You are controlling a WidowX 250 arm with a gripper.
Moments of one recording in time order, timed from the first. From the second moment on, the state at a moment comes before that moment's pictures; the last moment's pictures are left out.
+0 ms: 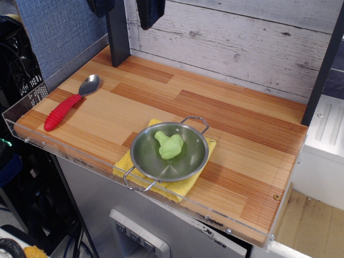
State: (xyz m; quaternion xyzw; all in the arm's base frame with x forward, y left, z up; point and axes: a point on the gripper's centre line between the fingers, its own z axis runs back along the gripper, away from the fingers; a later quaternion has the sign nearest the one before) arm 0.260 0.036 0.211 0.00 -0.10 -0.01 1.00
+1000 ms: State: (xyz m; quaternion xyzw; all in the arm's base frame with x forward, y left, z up) arm 0.264 0.165 0.169 0.02 -0.06 0.05 1.00
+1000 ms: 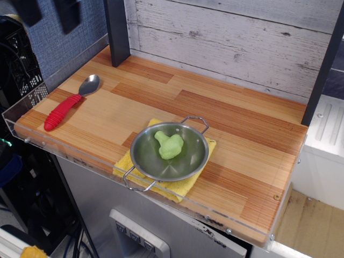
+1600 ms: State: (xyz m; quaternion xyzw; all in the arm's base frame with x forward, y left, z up) arm 0.281 0.182 0.102 0.01 -0.04 0.03 1.00
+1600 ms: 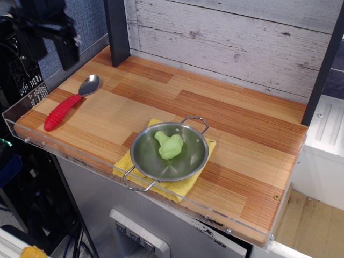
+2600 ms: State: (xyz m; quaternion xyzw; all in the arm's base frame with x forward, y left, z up) arm 0.270 0.196 0.028 0.01 0.04 0.03 1.00
